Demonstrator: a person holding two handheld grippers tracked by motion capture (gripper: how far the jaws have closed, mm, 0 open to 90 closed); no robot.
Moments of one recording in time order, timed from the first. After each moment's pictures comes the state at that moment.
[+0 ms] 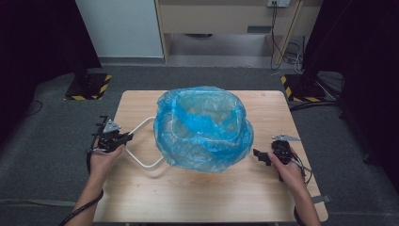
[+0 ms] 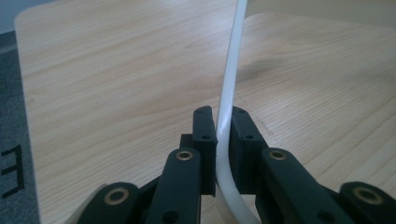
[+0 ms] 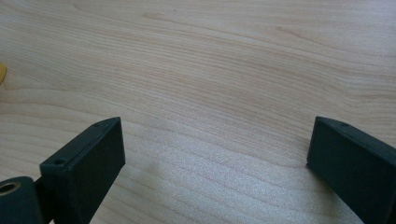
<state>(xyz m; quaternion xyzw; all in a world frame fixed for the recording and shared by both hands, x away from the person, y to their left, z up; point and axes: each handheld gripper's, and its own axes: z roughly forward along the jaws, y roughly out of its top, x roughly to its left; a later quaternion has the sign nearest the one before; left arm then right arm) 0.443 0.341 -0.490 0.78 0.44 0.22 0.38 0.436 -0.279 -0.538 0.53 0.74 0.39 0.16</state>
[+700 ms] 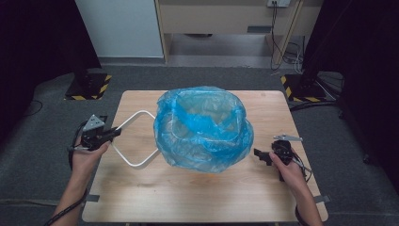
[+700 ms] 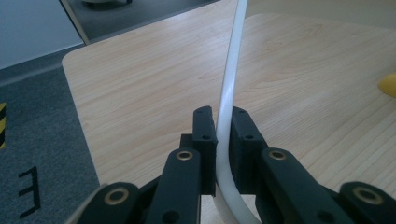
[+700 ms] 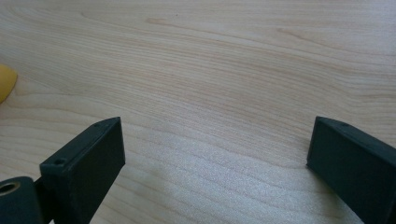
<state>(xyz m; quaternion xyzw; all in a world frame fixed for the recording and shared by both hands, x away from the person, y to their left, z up) 0.423 0.371 -0.447 0.78 0.42 0.24 0.41 0.436 -0.283 -0.538 0.53 0.73 0.40 0.15</state>
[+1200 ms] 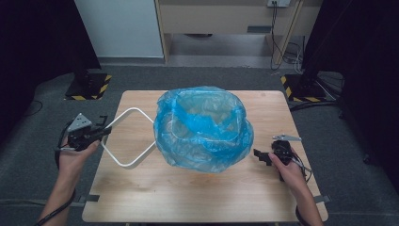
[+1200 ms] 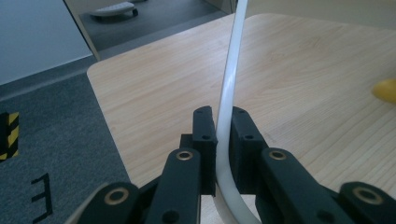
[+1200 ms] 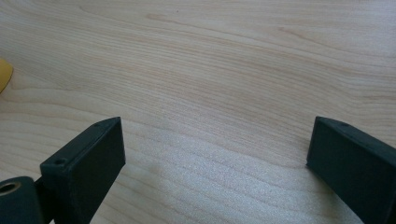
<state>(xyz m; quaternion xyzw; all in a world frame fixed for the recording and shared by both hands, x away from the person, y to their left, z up) 0.409 0.394 -0.426 0.77 0.41 0.25 0.42 0.436 -0.282 -0.538 0.52 0.74 0.39 0.16</state>
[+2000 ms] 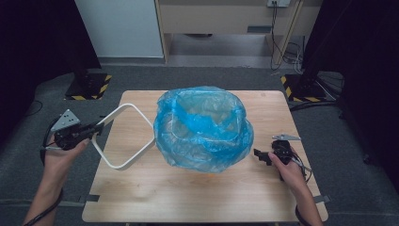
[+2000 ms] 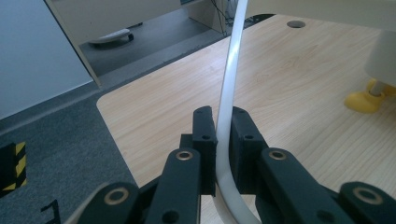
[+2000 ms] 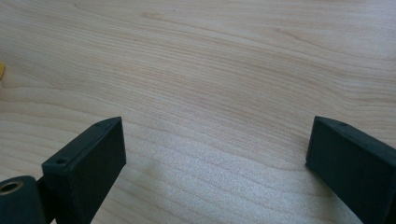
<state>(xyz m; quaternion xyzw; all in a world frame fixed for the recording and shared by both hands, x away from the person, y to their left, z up) 0.389 0.403 -0.388 0.77 0.37 0.27 0.44 0.438 -0.281 -0.538 0.52 0.74 0.38 0.16</state>
